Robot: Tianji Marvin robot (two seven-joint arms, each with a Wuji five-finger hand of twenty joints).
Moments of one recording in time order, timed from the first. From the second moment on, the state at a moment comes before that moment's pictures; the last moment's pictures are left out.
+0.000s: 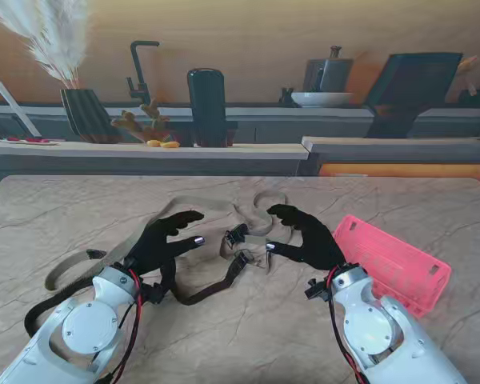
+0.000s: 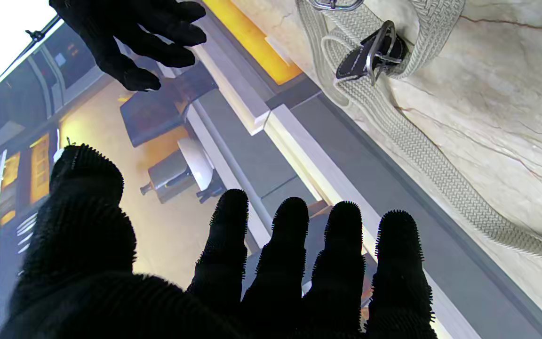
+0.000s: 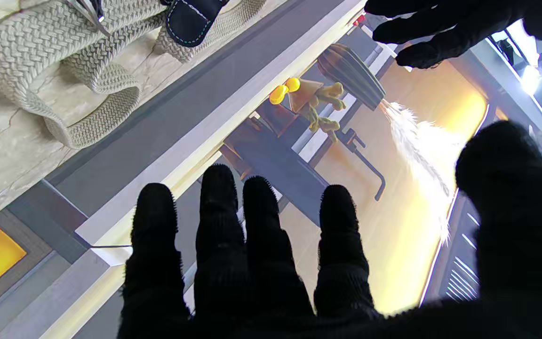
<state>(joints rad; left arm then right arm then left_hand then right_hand) 1.65 -1.14 -1.27 -1.68 0.27 -0.22 0.05 -1.61 -1.15 1.23 -1.56 -0.45 -0.35 -0.22 0.72 -0.28 0.01 -0.06 0.52 0.11 0.29 0.42 0.59 0.24 0.15 0.33 0.43 0.31 0.23 0.42 0.14 0.32 0.61 0.42 0.35 -0.56 0.60 -0.04 0.35 -0.14 0.48 0.60 0.57 0.15 0.37 0.36 0.61 0.11 0.23 0.48 0.28 0.25 0.59 0.66</state>
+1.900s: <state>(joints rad) 1.52 -1.07 -0.95 -1.61 0.82 0.07 -0.05 -1.54 -1.12 1.17 -1.49 -0.68 -0.38 -0.22 0.71 -0.37 0.47 -0.06 0.47 0.19 0.40 0.44 0.61 0.24 0.33 0.39 0.46 0.31 0.43 0.47 0.11 0.28 0.88 0.44 0.43 -0.57 0.70 -0.05 0.43 -0.16 0.54 0.60 0.63 0.15 0.42 0.36 0.64 0.10 0.29 0.51 0.30 0.23 0.61 0.66</state>
